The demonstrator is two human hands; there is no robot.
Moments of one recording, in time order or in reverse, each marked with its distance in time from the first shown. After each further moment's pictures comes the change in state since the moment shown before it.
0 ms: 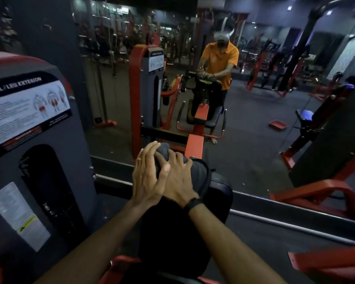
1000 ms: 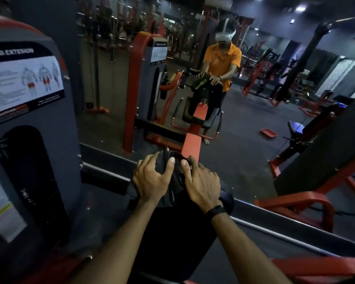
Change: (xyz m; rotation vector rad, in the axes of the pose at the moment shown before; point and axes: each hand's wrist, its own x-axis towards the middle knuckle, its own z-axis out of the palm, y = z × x) left_hand -0.007 -0.038 0.059 0.127 0.175 -0.439; right_hand -0.014 0.051 -0.008 -0.009 0.005 0.284
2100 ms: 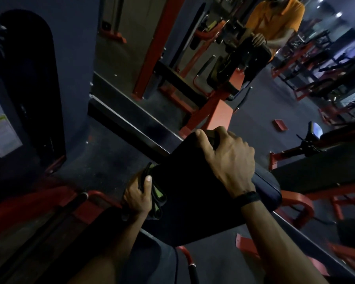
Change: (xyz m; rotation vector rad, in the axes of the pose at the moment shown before) left_hand -0.141 -0.159 0.009 -0.148 0.008 -0.560; right_hand 0.022 -0.053 0.023 -0.234 -0.057 -0.135
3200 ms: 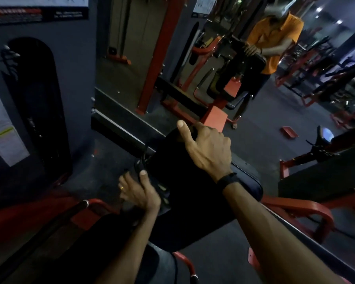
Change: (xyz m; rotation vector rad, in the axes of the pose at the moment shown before) left_hand -0.019 0.054 0.036 0.033 0.363 -0.131; right_hand 0.004 0.012 -0.008 0.176 -0.070 -0.077
